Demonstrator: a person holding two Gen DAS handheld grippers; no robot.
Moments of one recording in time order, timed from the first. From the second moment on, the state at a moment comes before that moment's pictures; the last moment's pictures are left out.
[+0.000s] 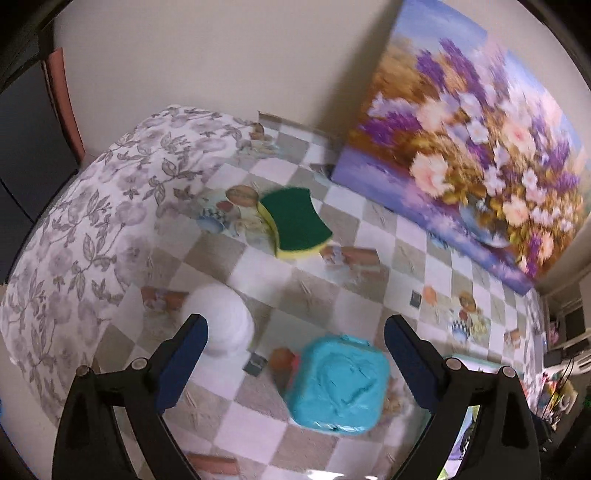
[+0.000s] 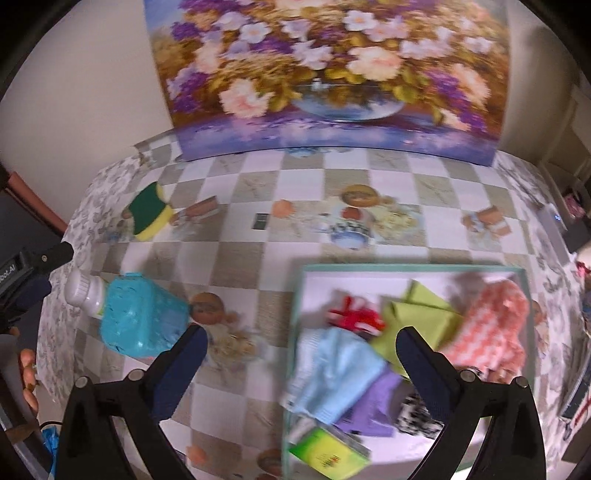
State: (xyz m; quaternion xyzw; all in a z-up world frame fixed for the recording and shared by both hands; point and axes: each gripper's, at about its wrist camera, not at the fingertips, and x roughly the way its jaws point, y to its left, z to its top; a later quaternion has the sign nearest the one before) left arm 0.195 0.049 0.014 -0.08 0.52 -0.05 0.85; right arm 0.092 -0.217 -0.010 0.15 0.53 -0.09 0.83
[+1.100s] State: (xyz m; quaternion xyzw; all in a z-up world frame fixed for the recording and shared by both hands) left arm 0.288 0.190 -0.072 -0.05 0.56 -0.07 0.82; right arm 0.243 -0.122 -0.053 0.14 0.59 0.01 0.80
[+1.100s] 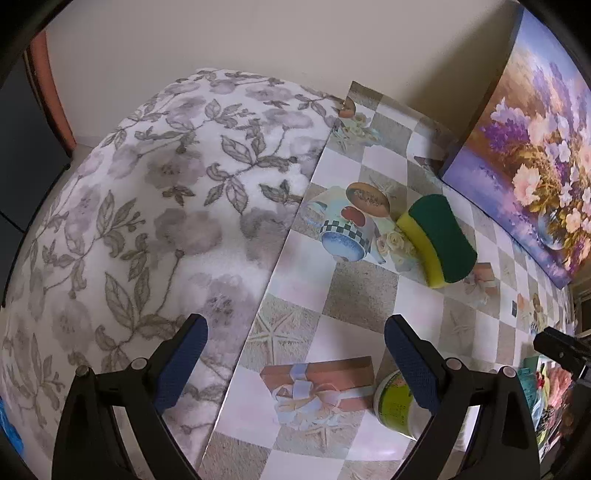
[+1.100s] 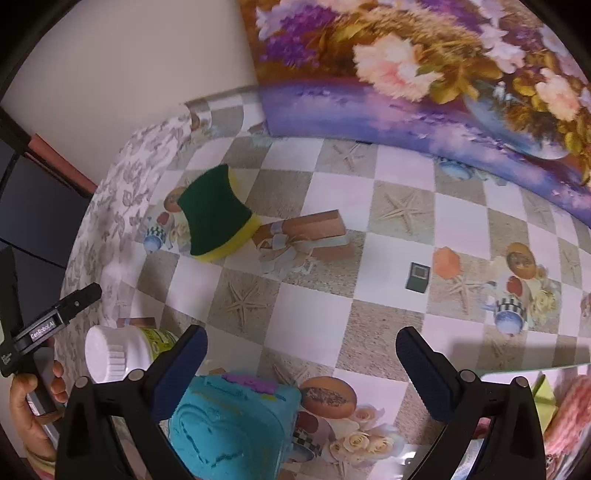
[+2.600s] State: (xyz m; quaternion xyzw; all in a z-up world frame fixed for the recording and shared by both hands) left arm 0.356 0.151 -0.113 -0.10 0.61 -0.14 0.78; right arm 0.351 -0.059 -0.101 0.08 0.59 0.10 0.80
